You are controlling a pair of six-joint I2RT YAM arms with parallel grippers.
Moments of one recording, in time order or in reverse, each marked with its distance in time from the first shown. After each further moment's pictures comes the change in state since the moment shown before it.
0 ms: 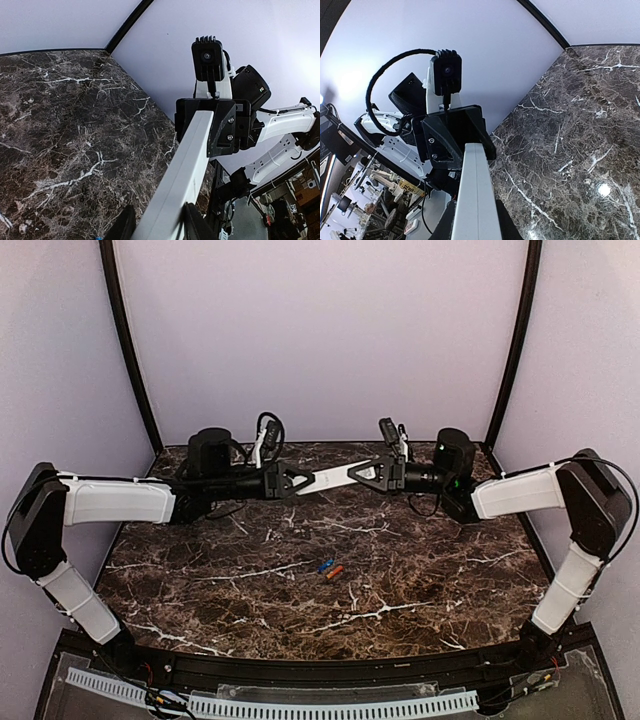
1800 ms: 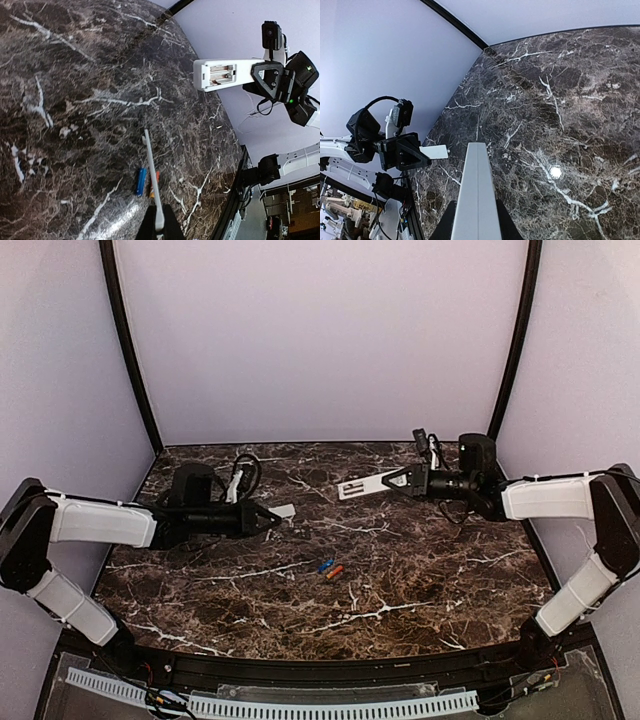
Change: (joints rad) left arm 0.063 -0.122 -0.259 -0.099 -0.048 -0.051; right arm -0.140 -0.178 -0.100 -0.393 0.171 -0.235
